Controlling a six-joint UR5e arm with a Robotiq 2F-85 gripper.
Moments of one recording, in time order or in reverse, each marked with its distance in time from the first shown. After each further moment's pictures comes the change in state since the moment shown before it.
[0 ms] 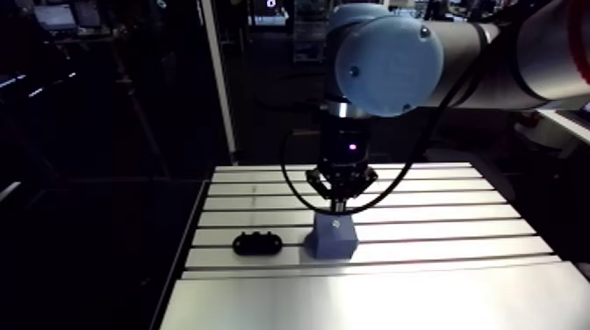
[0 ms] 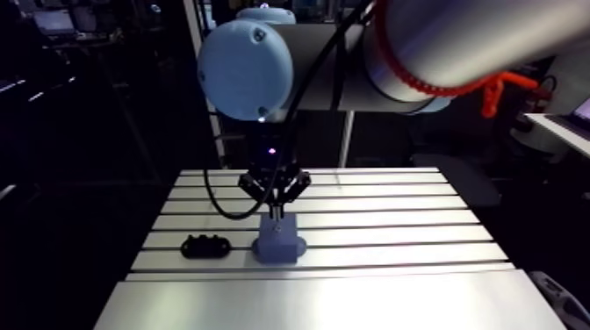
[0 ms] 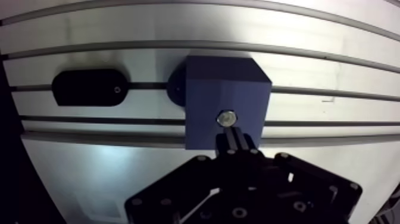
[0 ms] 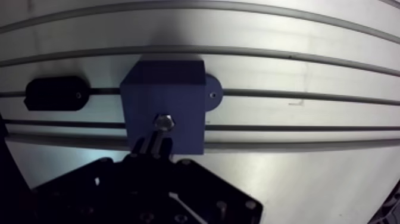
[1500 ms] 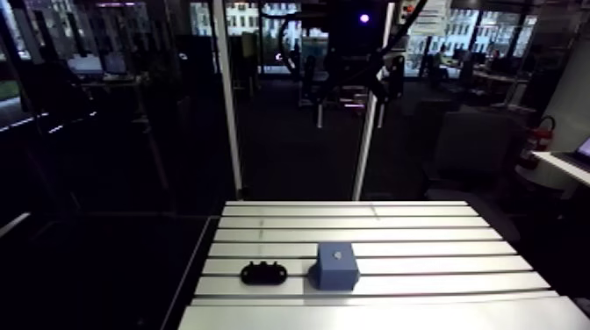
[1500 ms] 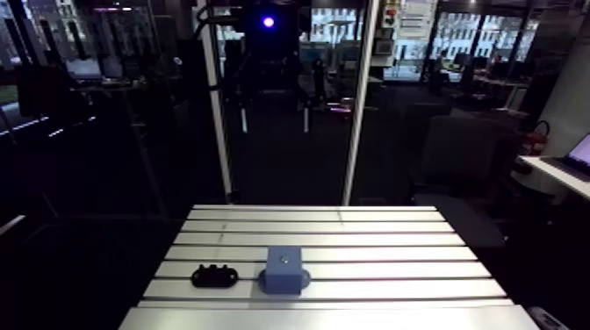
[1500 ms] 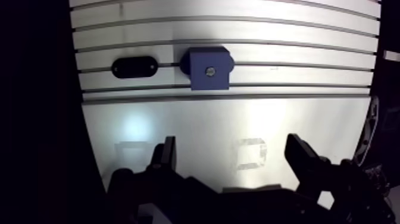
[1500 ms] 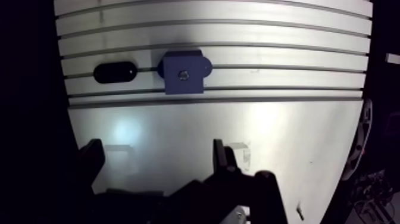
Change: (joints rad) arm 0.026 -0.165 -0.427 0.495 -0.007 0.075
